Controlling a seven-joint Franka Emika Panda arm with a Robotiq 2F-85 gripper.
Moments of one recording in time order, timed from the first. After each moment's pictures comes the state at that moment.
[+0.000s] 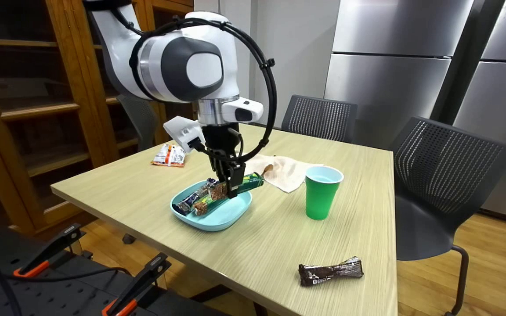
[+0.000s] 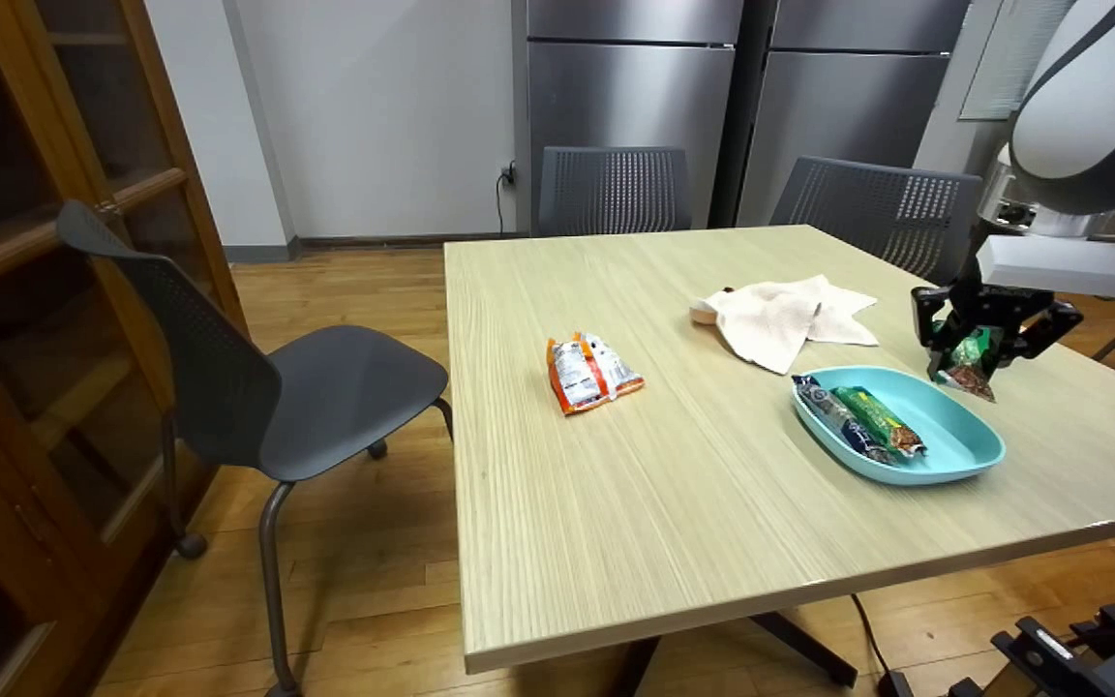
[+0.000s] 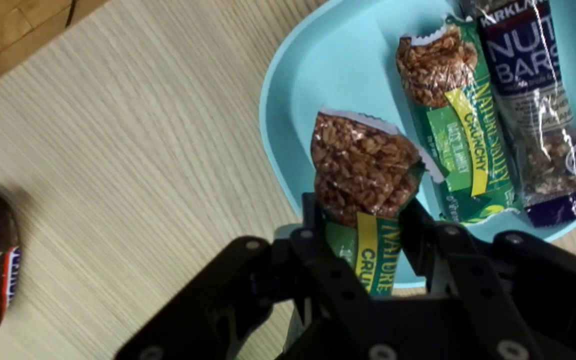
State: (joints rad) arm 0.01 0.22 -0.30 -2.63 -0.07 2.91 0.37
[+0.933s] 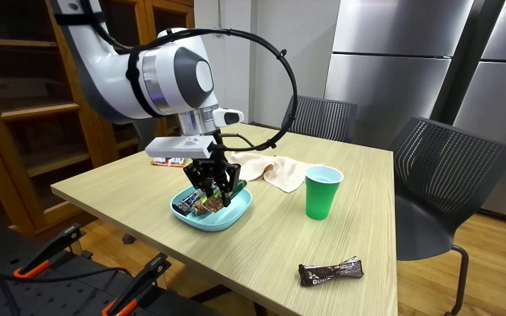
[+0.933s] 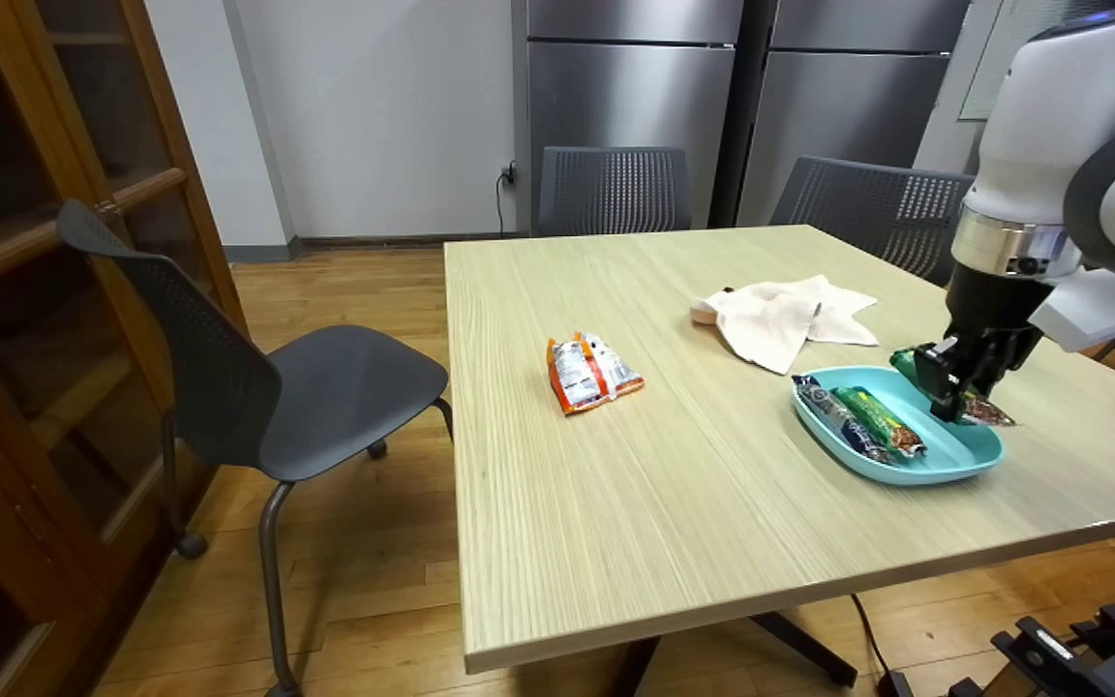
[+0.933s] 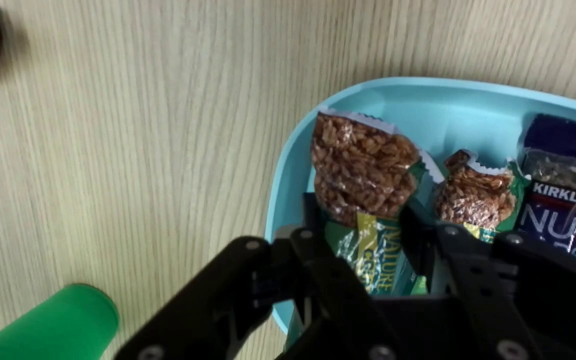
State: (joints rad) arm 0.09 0.26 -0.37 -2.65 -0.56 2.93 0.26
